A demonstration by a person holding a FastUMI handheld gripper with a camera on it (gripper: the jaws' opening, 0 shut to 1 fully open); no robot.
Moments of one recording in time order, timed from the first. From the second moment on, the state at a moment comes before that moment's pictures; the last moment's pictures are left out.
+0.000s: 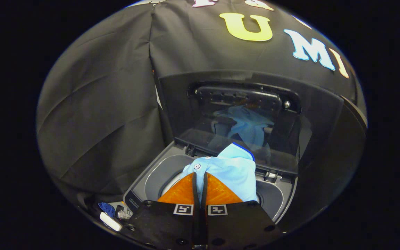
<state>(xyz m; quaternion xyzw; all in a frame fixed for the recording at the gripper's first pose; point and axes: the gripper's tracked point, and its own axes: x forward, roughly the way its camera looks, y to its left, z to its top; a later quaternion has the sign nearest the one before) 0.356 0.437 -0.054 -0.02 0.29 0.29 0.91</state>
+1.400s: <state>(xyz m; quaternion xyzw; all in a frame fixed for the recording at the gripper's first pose) 0.349 0.424 -0.130 -0.09 0.36 0.26 0.89</state>
